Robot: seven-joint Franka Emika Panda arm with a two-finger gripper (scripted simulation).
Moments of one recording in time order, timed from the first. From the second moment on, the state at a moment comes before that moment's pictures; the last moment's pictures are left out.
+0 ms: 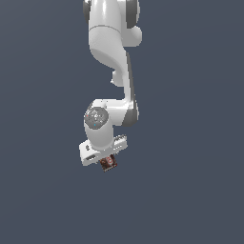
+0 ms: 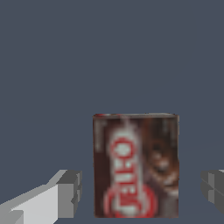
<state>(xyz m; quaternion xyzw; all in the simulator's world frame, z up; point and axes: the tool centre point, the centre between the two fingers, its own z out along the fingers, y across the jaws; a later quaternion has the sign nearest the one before) 0.072 -0.073 0.055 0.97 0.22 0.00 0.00</state>
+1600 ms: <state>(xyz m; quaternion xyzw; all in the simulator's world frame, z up) 0.071 -0.041 0.026 0.97 0.22 0.00 0.00</state>
